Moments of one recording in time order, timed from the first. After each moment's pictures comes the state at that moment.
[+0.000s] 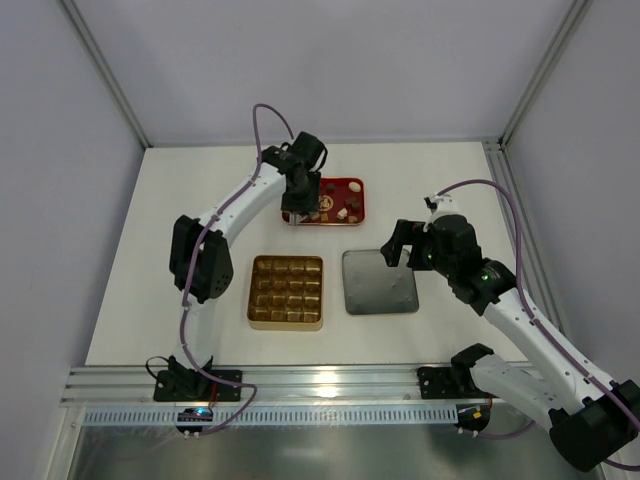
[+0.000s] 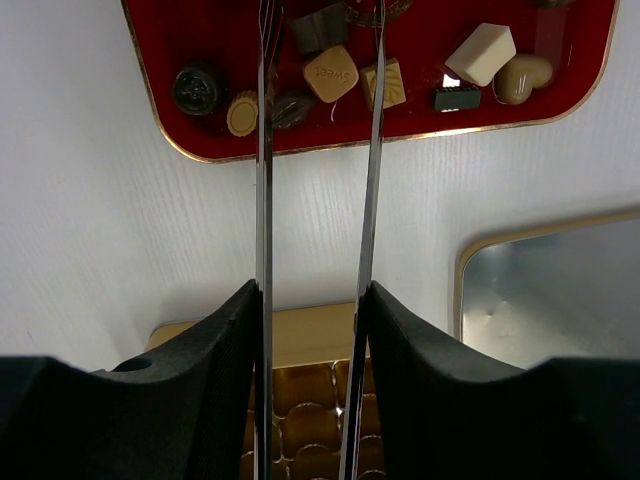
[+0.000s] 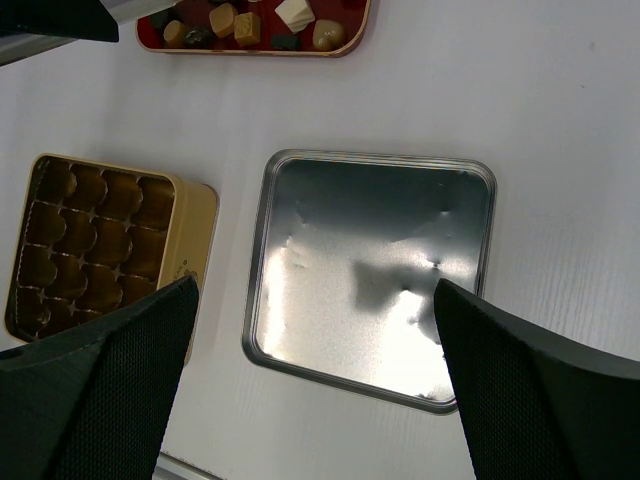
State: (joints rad) left arm -0.57 2.09 1.98 -1.02 -0.11 -0.42; right arm 0.46 0.89 0.77 -0.45 0.04 0.44
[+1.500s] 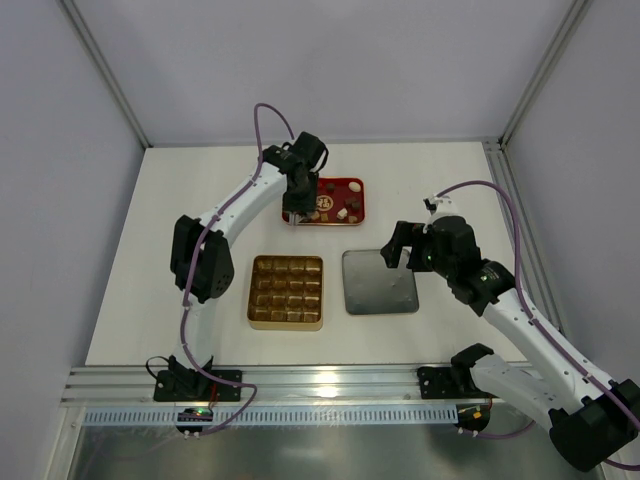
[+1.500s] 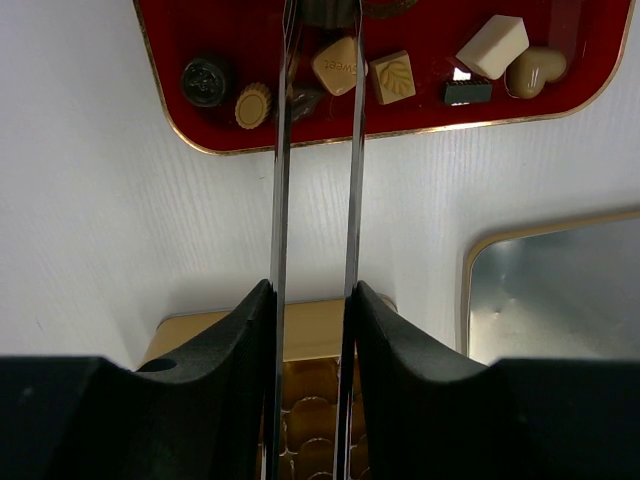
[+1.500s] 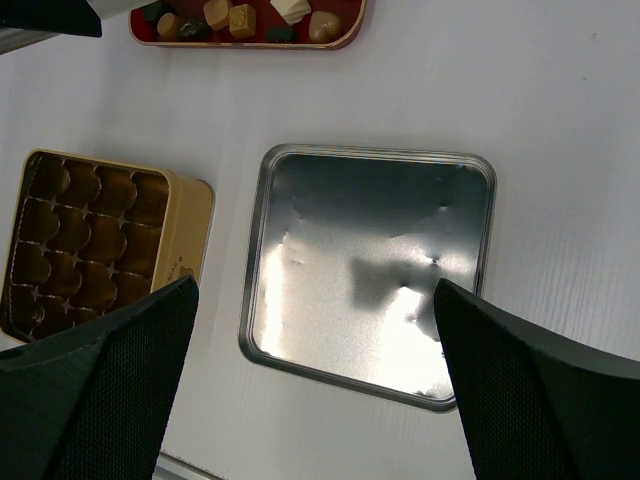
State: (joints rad) left arm -0.57 2.10 1.99 -1.05 -0.13 -0.42; right arm 0.46 0.89 0.76 -0.45 0.04 0.45
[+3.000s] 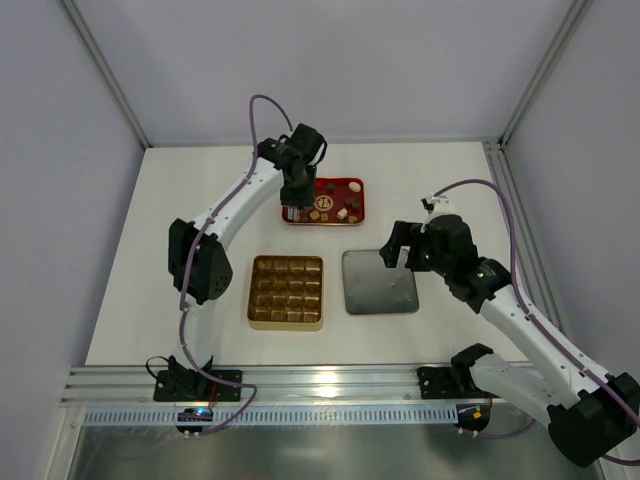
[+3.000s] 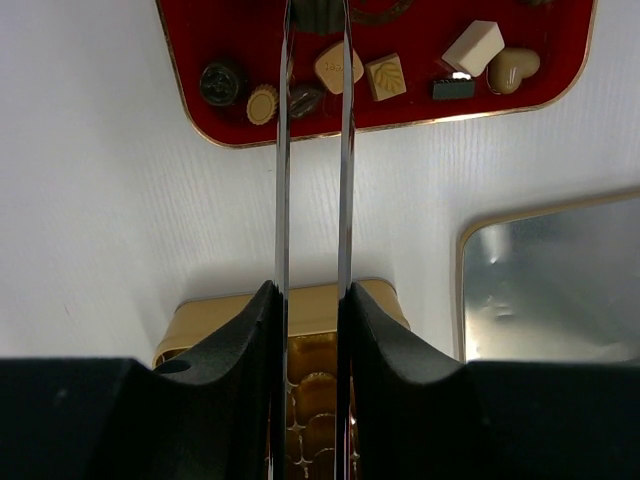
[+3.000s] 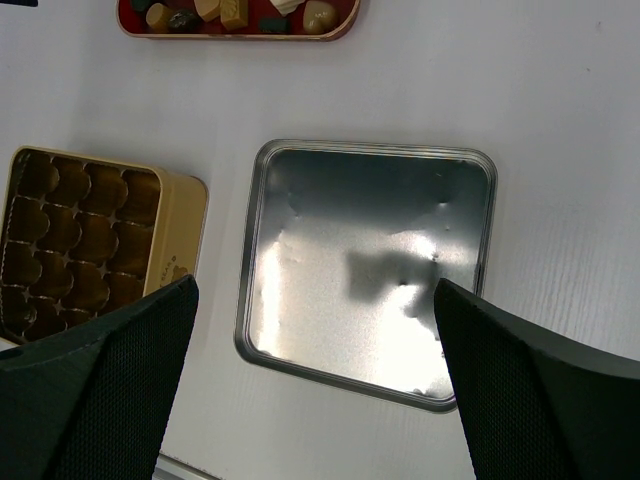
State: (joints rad) left arm -0.57 2.08 2.07 -1.12 -0.14 -0.40; right arm 0.46 0.92 0.76 -0.44 0.04 0.45
